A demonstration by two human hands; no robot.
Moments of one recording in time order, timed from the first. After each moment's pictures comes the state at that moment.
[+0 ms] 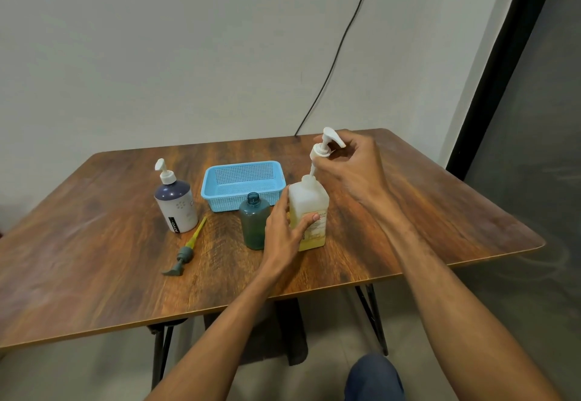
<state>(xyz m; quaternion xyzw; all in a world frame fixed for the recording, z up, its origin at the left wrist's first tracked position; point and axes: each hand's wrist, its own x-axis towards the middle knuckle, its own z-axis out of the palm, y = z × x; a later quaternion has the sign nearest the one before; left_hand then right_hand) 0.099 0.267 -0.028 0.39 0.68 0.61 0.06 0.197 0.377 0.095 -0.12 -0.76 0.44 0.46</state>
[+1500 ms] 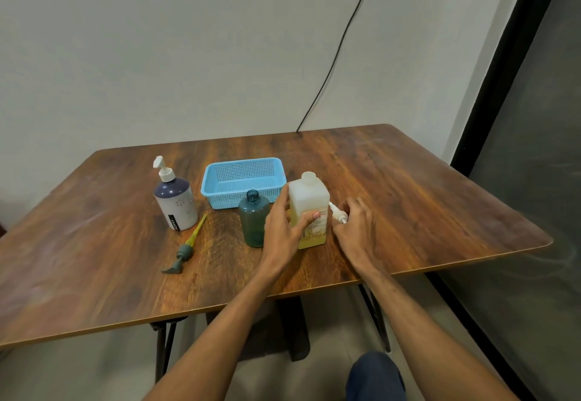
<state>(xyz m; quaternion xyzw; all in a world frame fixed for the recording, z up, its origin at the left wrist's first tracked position) 0.097 0.267 -0.030 0.41 0.67 0.62 0.03 0.187 0.407 -0.066 -0.38 -0.82 0.22 0.38</state>
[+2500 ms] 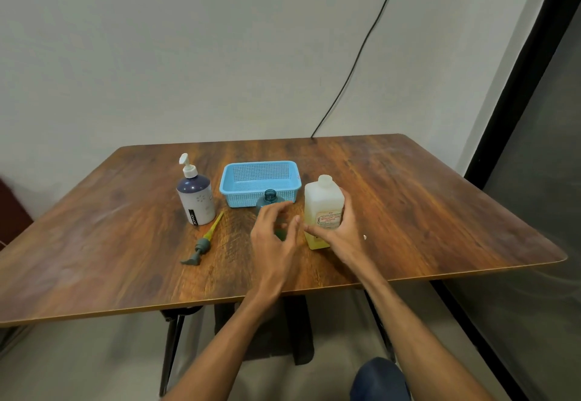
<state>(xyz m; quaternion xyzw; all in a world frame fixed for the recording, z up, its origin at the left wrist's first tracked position) 0.107 0.215 -0.033 0.35 0.70 0.61 -0.14 0.178 0.361 -0.044 -0.18 -0.73 0.55 0.36</state>
